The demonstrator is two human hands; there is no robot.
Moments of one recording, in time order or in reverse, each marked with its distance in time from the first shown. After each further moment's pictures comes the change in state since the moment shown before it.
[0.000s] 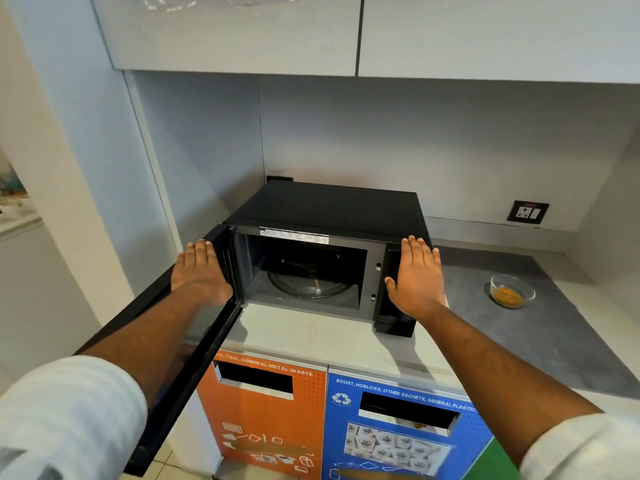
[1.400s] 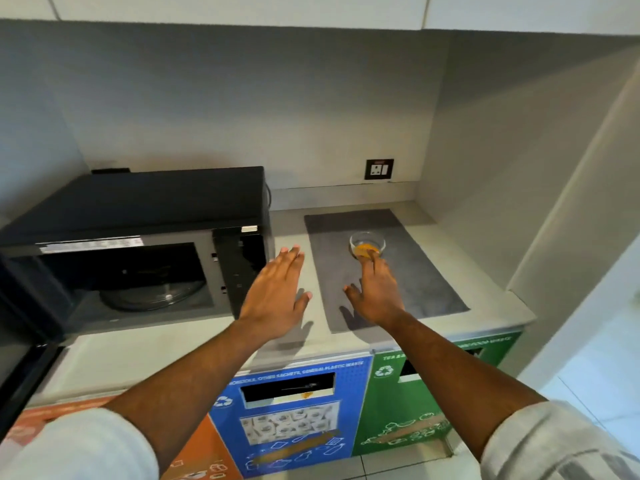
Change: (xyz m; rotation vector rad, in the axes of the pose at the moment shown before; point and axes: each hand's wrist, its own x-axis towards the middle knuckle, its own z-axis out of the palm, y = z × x) left_hand -0.104 0.391 0.033 -0.355 0.273 0.872; right_hand -0.086 0.231 0.049 0.348 -0.017 0.233
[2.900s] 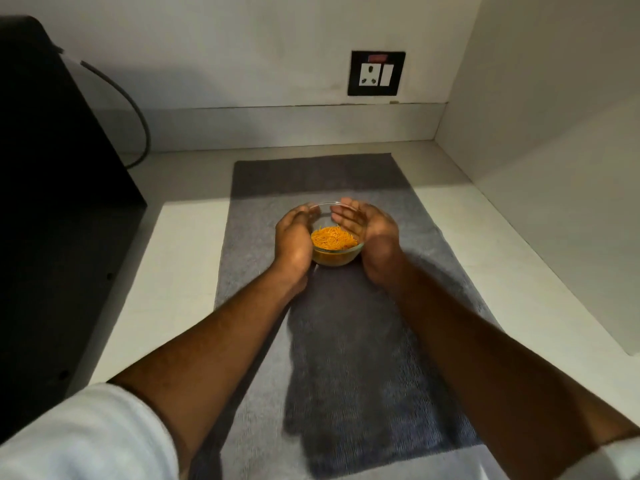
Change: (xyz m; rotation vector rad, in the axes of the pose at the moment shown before) left_hand 0.346 0.057 0.311 -1.541 0.272 -0.783; right_hand 0.288 0.214 0.169 1.537 -0.020 0.444
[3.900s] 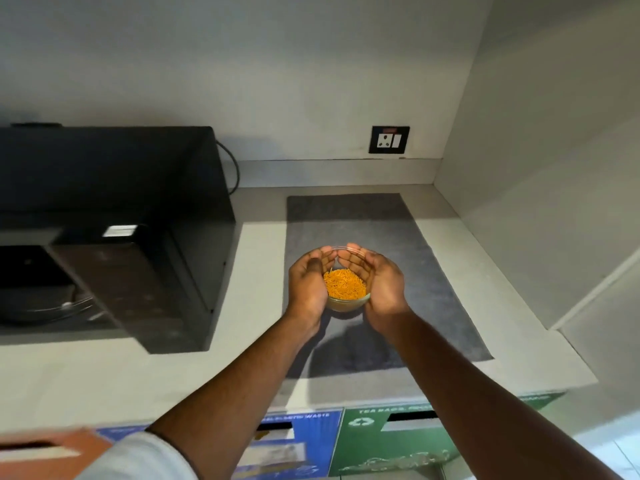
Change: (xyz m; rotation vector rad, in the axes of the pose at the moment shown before) left_hand -0.183 0.090 -0.067 0.003 0.043 -0.010; right_hand -0.211 -0.072 0.064 0.084 0.099 0.113
